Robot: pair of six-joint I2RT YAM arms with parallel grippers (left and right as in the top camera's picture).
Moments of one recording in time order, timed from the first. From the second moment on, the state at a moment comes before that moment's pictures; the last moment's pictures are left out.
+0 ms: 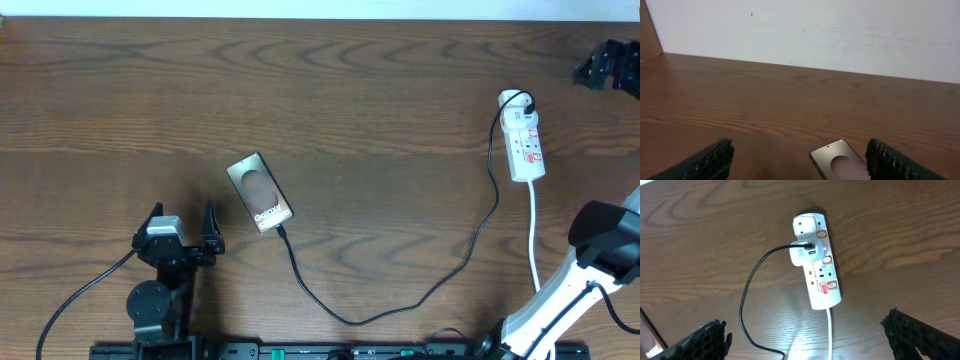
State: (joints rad) left arm 0.10 0.01 0.01 -0.10 0.11 -0.09; right arm -0.47 2.17 2.65 -1.69 -0.32 -0.21
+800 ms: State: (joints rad) left arm 0.10 0.01 0.02 -0.10 0.10 -0.09; right arm -0.14 1.36 0.98 0.06 -0.42 -0.17
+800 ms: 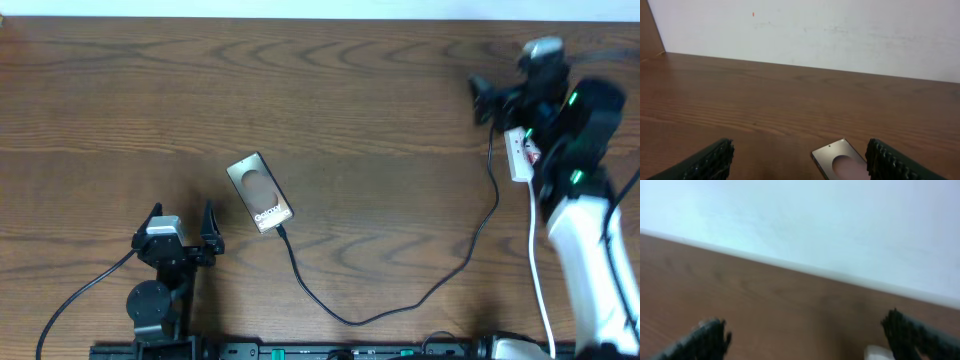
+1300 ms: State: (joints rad) left arm 0.10 0.01 0.02 -0.10 0.10 -0.09; right arm -0.02 0.64 0.28 0.57 -0.24 -0.17
